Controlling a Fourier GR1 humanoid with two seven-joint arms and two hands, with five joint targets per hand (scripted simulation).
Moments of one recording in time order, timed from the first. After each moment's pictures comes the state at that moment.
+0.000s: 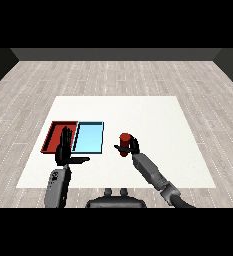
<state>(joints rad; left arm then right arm) -0.01 0.04 0.05 -1.59 0.08 -0.05 -0.44 -0.57 0.00 0.44 -0.59 -0.57 -0.33 -0.60</state>
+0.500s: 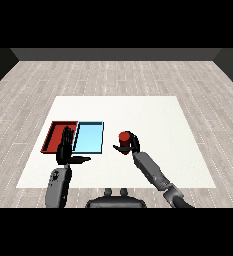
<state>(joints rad) -0.02 0.04 0.05 -1.59 0.09 -0.06 -0.43 -0.53 -0.03 0.44 -0.76 -0.45 -0.38 -0.52</state>
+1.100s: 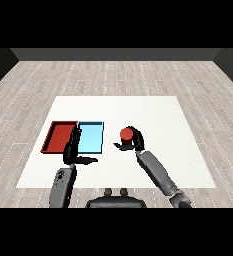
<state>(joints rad) -0.03 0.01 -0.05 -1.63 0.04 -0.03 -0.35 -0.44 -0.11 0.44 -1.18 -0.31 -0.43 -0.38</state>
